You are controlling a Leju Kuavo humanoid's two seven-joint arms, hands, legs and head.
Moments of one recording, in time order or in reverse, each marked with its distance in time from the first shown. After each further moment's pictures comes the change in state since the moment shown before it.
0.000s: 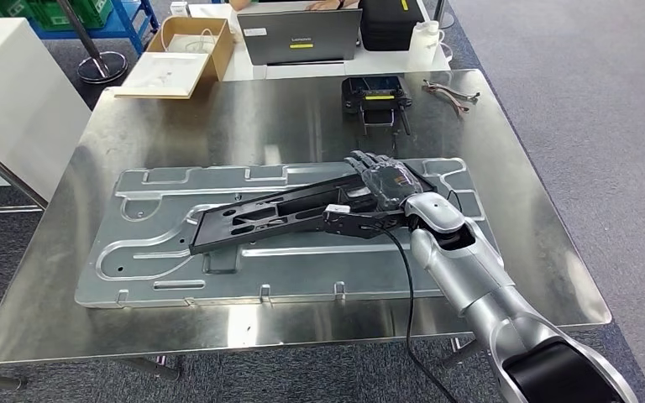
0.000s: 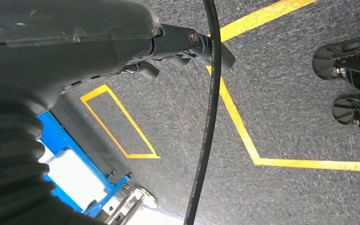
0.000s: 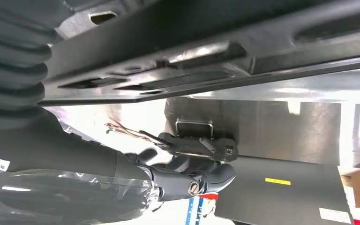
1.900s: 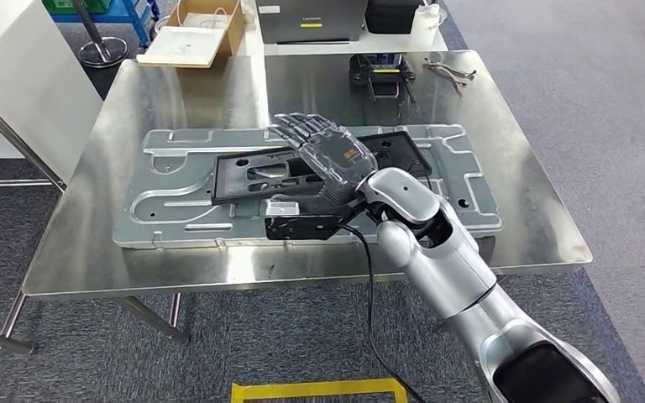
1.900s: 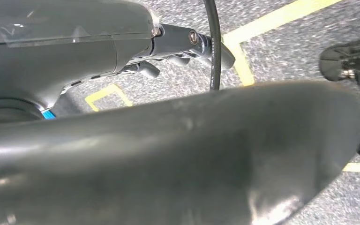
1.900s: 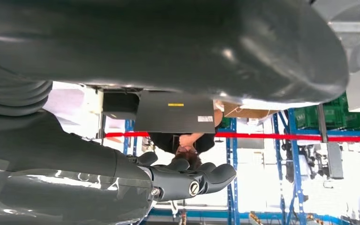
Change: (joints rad) left arm 0.007 0.000 0.000 0.000 0.004 -0.006 -0.017; right arm -0.011 0.060 0.100 -0.387 -0.092 0.087 -0.032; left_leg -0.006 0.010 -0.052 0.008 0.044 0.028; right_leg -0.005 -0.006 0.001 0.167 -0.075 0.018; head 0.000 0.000
